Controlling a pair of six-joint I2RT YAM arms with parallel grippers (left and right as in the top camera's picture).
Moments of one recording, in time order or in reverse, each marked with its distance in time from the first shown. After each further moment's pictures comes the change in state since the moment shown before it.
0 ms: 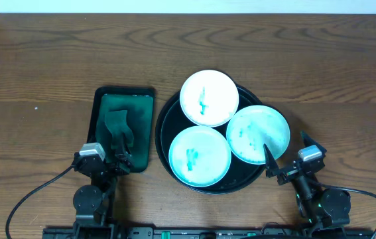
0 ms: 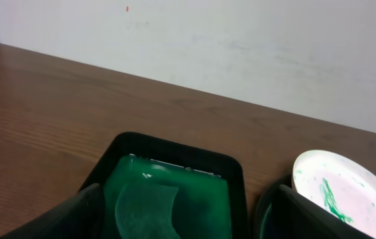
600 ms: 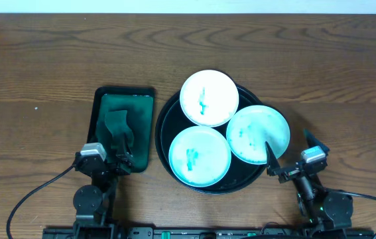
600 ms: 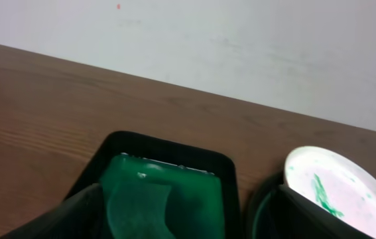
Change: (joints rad) left arm 0.000 0.000 0.000 0.008 0.037 0.000; right arm 0.000 0.000 -0.002 0.114 0.002 0.008
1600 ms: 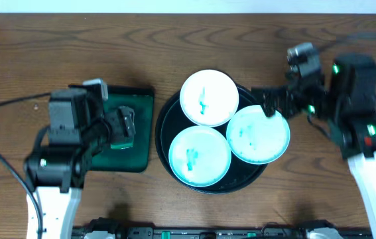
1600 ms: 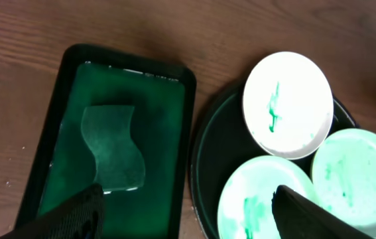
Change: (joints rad) left arm 0.000 1.017 1.094 -0.843 0.187 -0.003; right arm 0.000 1.237 1.288 -0.810 -0.269 -0.005
